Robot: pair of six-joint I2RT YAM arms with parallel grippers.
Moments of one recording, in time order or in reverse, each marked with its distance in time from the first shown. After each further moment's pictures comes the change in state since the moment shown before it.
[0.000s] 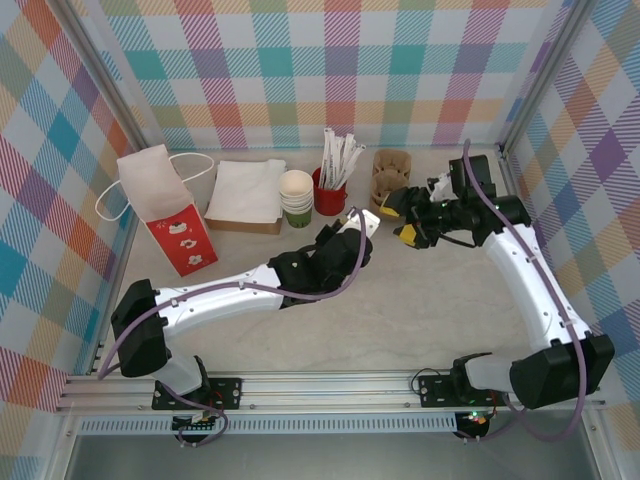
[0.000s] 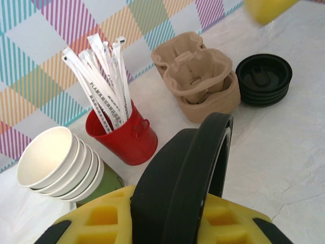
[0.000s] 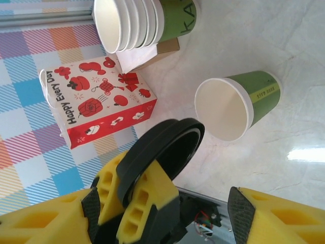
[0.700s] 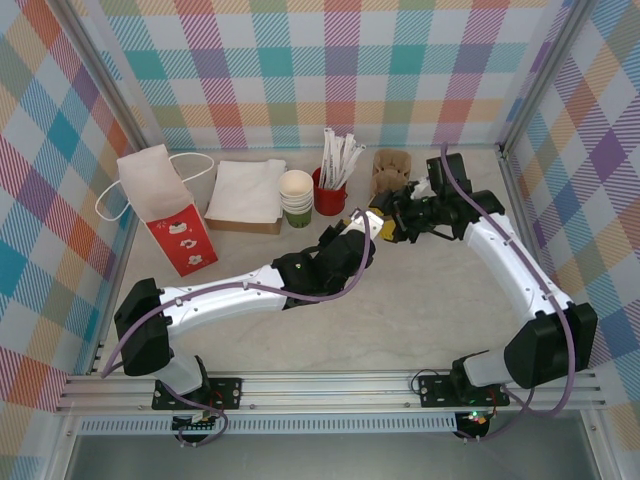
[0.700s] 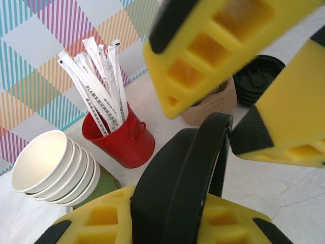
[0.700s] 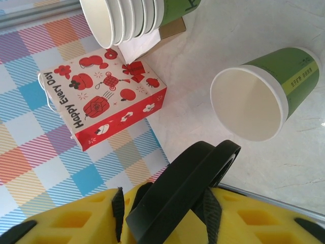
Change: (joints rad) left arm -0.005 0.015 0.000 0.021 -0.002 0.007; right arm 0.068 0.100 -0.030 0.148 -0.052 0.154
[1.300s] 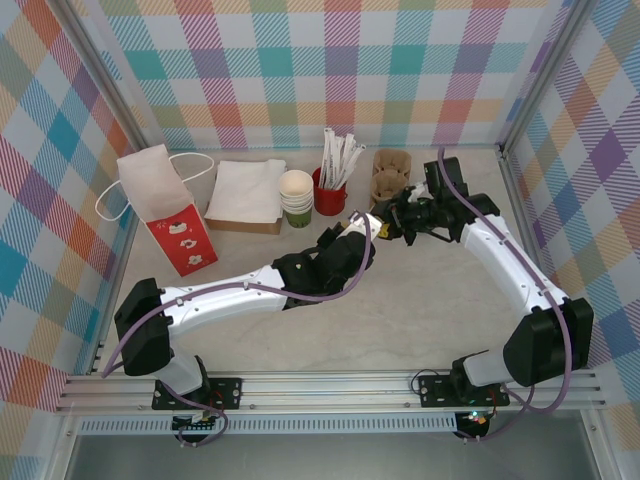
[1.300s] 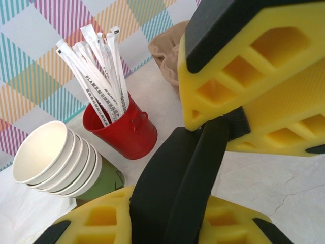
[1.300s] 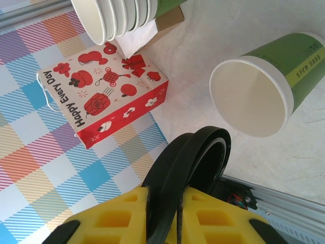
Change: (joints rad) left arm 0.000 0.000 -0.011 -0.032 0.004 -0.008; right arm 0.001 0.007 -0.058 0.060 -0.045 0.056
